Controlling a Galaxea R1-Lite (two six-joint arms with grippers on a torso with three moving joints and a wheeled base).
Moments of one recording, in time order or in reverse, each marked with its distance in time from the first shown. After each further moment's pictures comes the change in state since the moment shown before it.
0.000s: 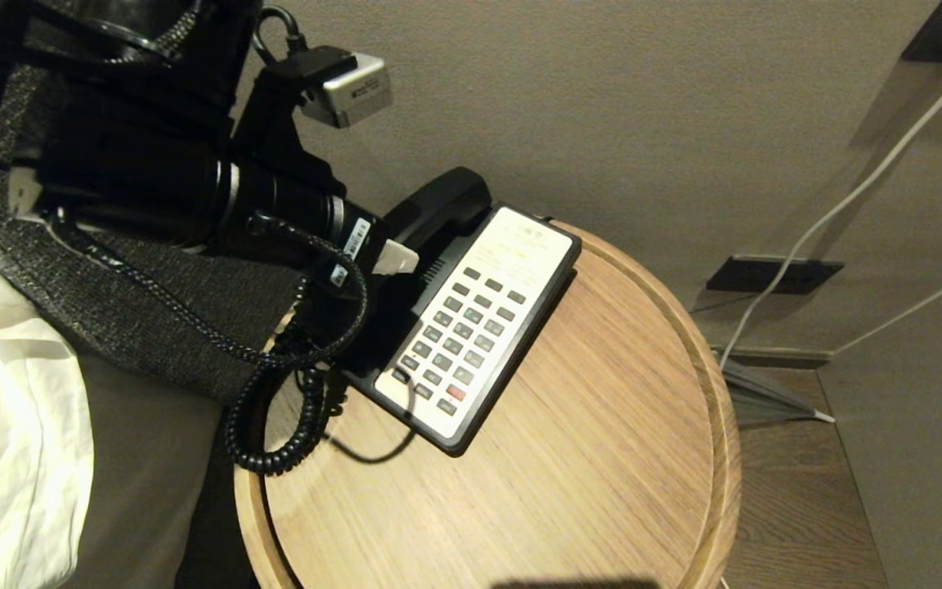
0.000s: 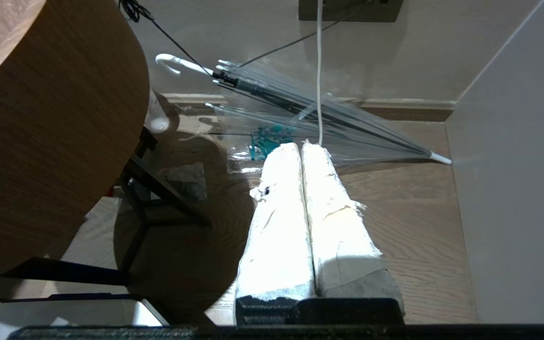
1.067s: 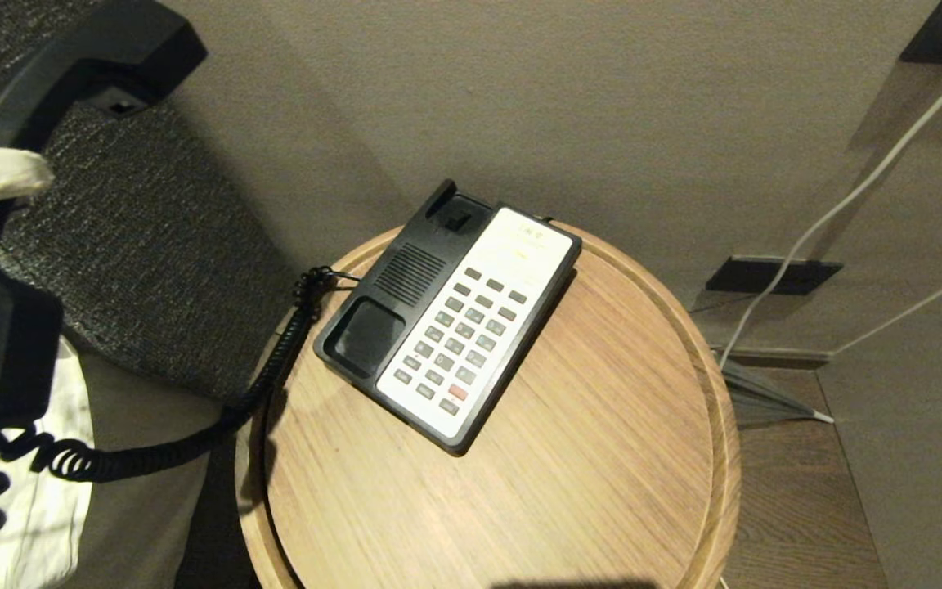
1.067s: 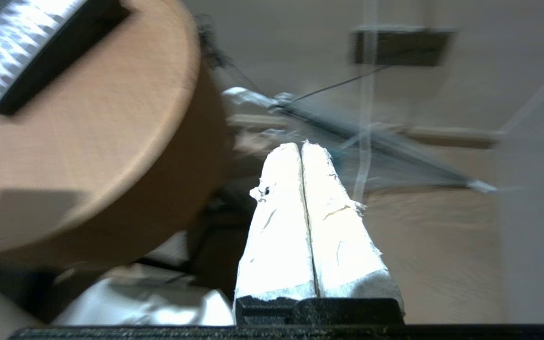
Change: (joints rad) left arm -0.001 -0.684 0.445 -0.211 0.075 -0.521; right arm 0.000 0.080 -0.532 0.443 0.145 0.067
